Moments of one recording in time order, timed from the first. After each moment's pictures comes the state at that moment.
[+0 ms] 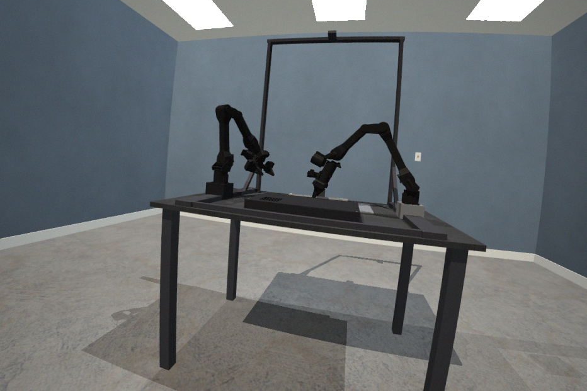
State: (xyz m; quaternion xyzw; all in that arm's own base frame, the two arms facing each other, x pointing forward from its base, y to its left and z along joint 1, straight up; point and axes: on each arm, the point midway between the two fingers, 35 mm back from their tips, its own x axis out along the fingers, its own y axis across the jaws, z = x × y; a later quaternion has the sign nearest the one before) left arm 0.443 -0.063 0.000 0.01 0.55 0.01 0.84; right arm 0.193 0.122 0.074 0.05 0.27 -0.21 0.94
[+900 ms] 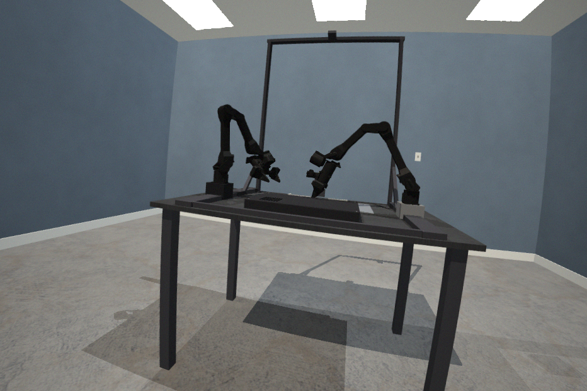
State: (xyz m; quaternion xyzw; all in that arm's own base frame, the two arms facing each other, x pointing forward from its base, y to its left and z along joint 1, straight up) left arm 0.443 -0.040 0.000 0.01 0.54 0.00 0.84; right arm 0.235 0.102 0.044 0.05 0.27 -0.21 0.94
